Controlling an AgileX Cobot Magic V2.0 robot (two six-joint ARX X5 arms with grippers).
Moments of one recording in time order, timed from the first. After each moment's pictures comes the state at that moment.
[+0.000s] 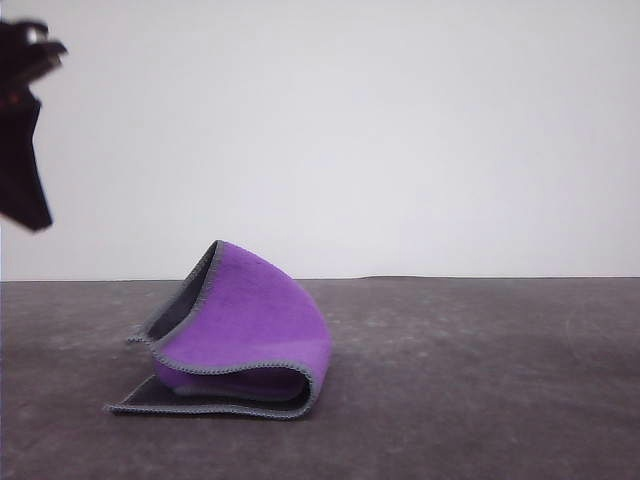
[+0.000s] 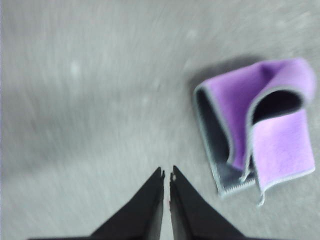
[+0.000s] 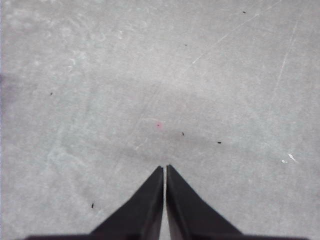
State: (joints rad) left_arx -0.16 1.20 0.92 -0.71 0.33 0.04; right_arx 0.30 0.80 0.90 -0.90 0.08 0.05
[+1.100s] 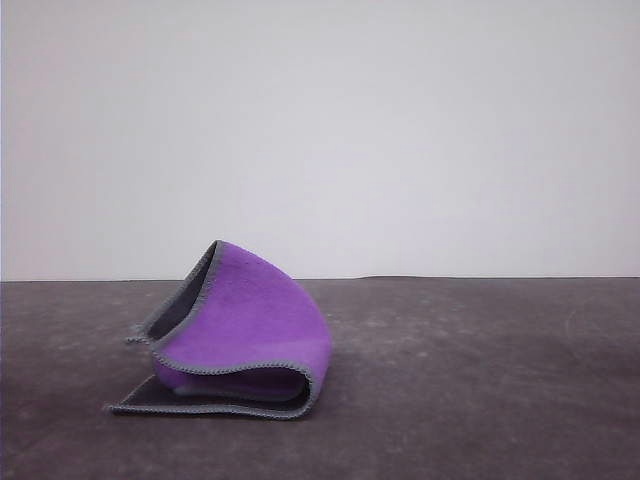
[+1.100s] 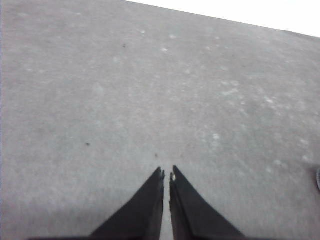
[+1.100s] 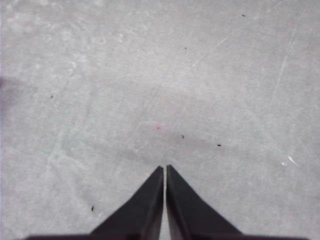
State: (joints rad) left_arx 0.03 0.06 0.07 -0.27 0.06 -0.15; right_arx 0.30 0.80 0.90 -0.89 0.08 0.05
